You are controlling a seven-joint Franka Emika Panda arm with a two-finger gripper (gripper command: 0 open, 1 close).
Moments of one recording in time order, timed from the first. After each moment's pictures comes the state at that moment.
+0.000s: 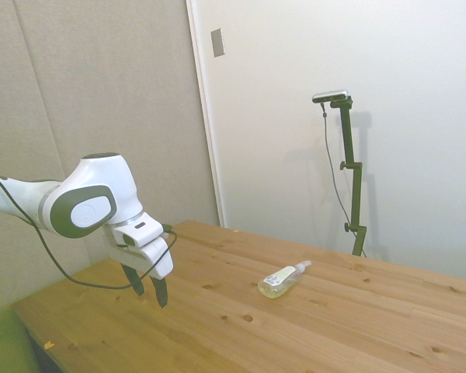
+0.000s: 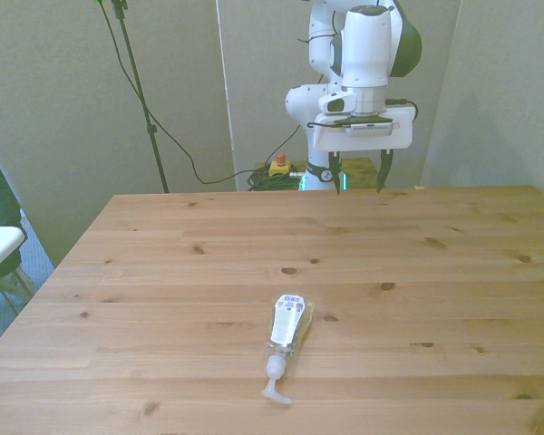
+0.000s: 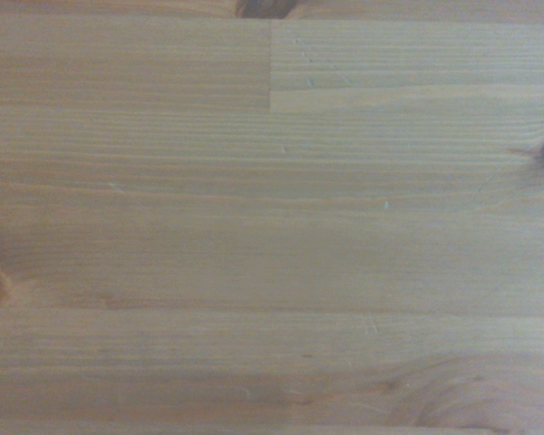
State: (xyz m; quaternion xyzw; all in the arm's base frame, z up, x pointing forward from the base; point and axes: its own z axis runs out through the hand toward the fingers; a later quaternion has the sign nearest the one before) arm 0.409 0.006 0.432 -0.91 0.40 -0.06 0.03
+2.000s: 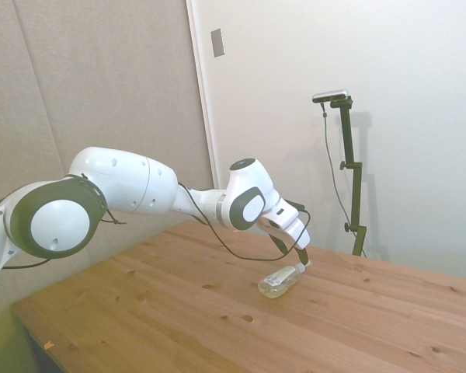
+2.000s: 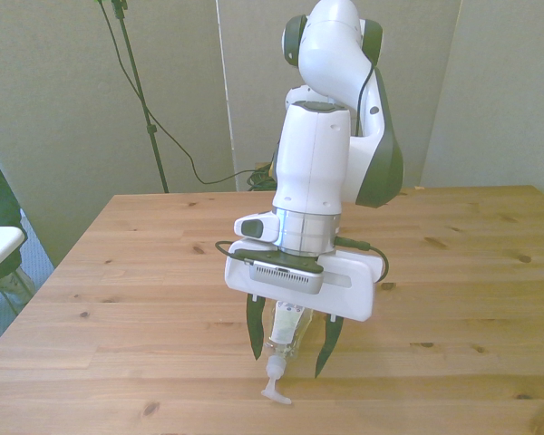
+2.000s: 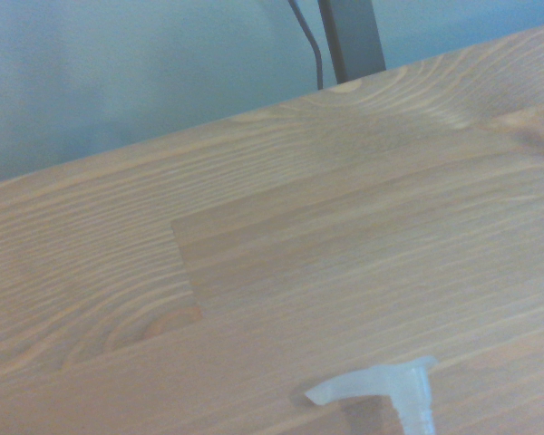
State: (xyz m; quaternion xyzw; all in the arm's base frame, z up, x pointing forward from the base) arm 0.749 -0.149 0.374 -0.81 0.55 -0.22 0.04
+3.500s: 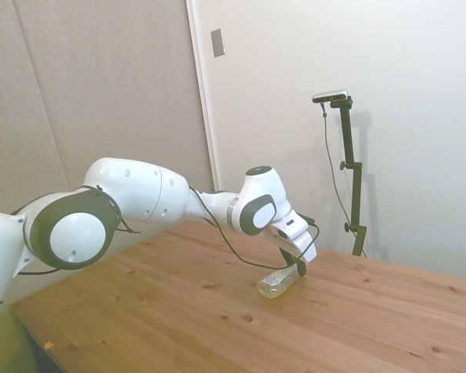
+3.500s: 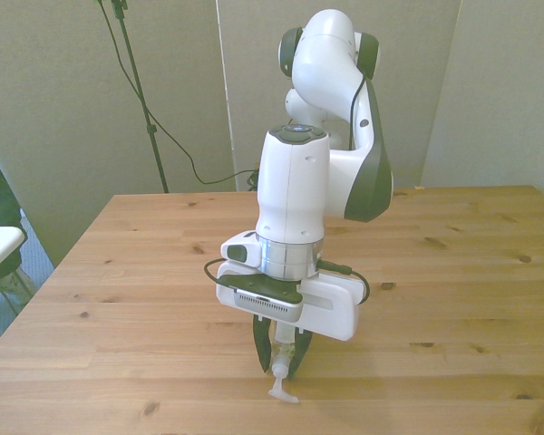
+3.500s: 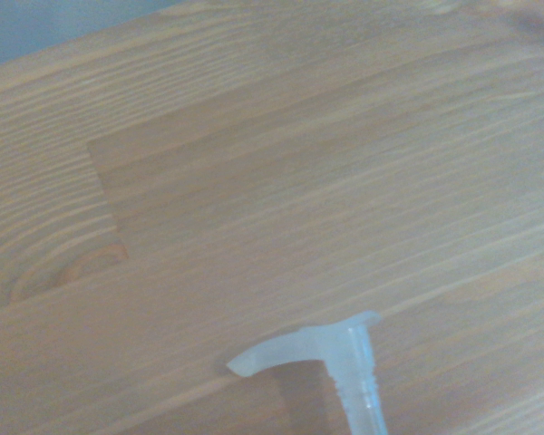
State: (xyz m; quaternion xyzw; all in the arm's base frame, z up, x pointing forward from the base) arm 0.749 -0.168 0.351 -0.80 0.57 -0.16 0.04
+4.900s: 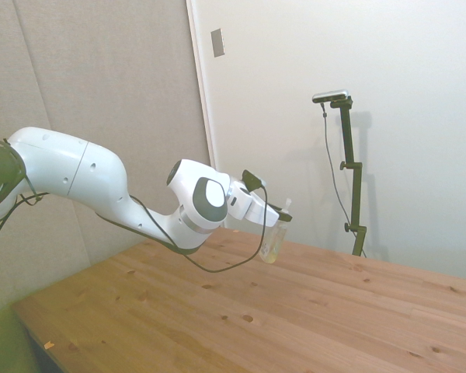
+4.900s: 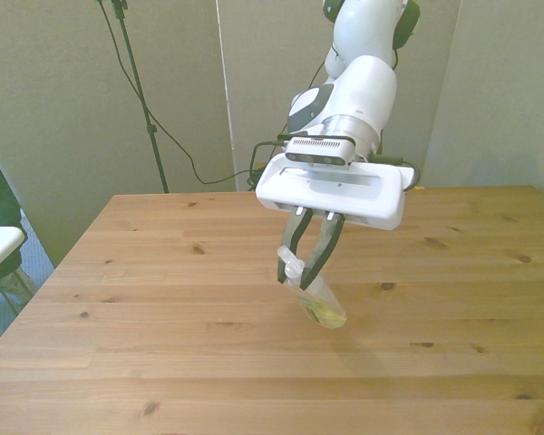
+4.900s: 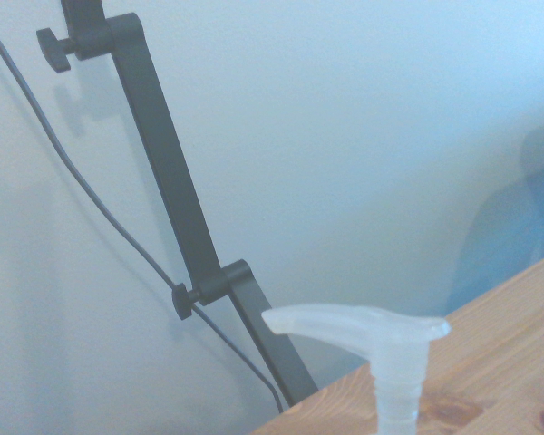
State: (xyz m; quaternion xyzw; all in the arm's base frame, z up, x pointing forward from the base) arm 0.659 -0.082 0.447 -0.64 0.58 -0.50 0.10
